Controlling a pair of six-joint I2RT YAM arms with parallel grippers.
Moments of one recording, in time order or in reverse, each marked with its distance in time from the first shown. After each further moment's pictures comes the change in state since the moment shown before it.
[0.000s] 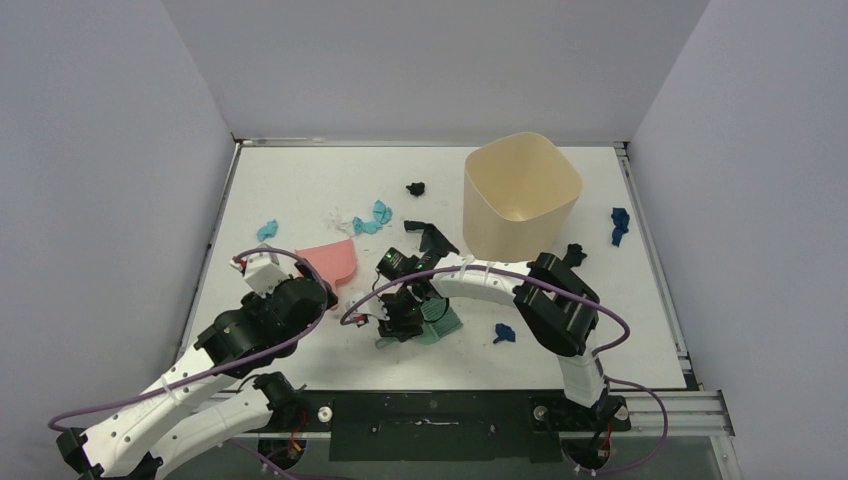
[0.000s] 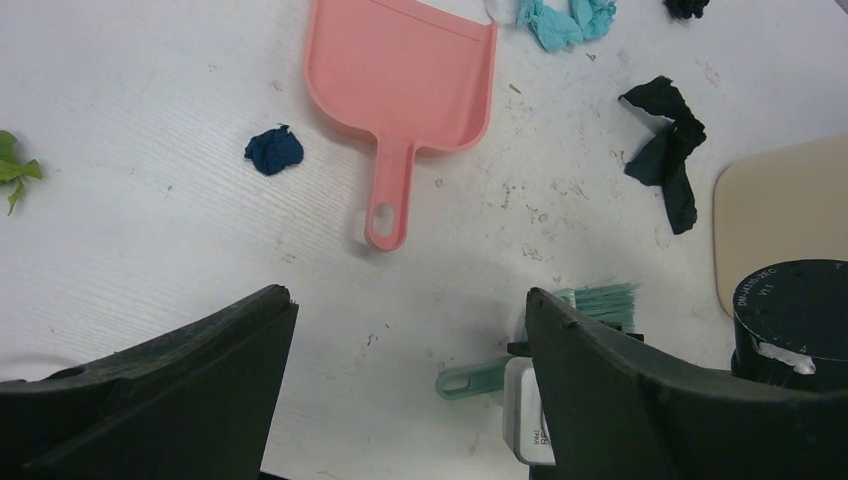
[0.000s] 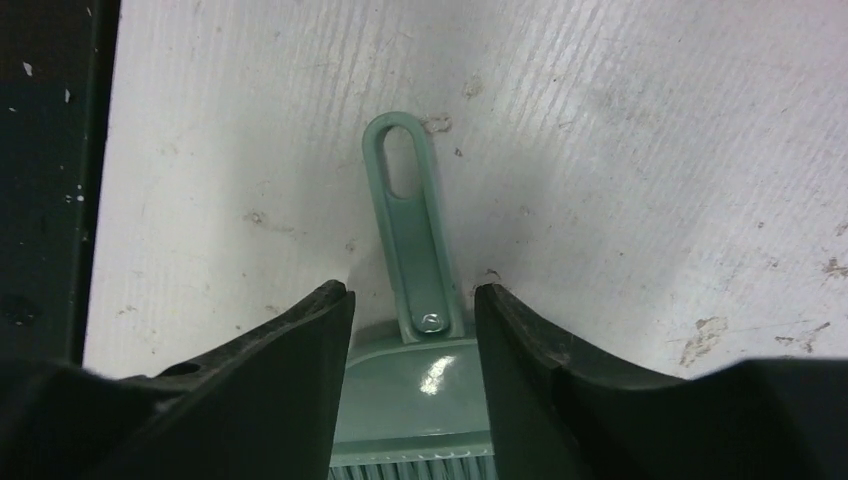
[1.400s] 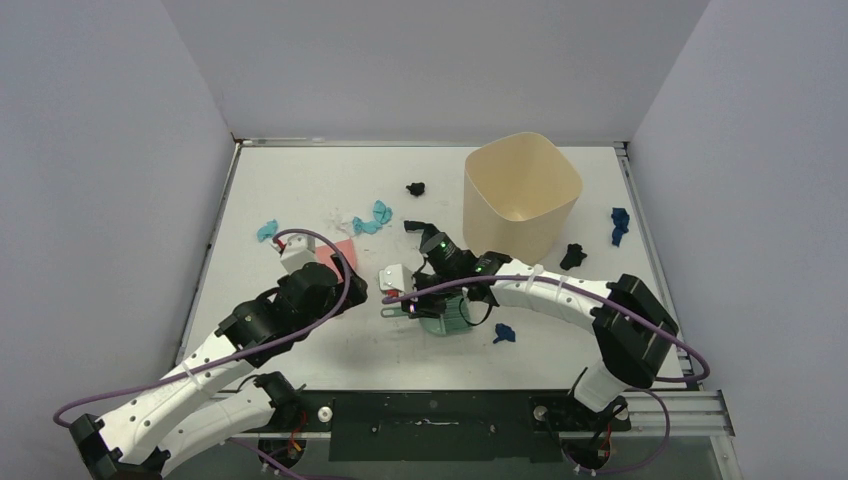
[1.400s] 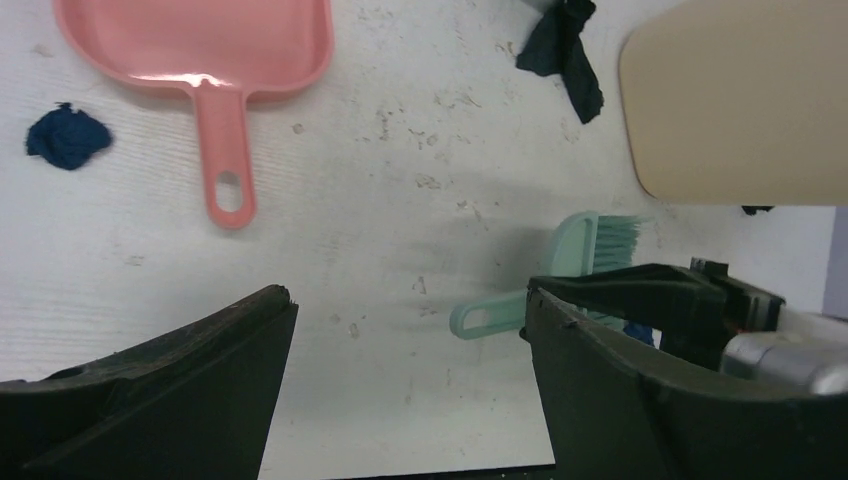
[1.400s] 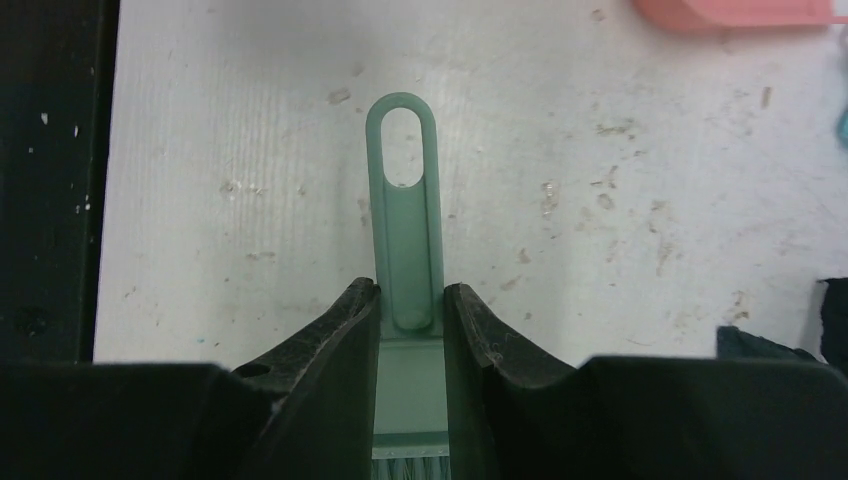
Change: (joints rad) left arm 0.039 0.086 -0.029 0.267 0.264 0.195; right arm -0.098 -0.375 -0.323 0.285 0.010 0.138
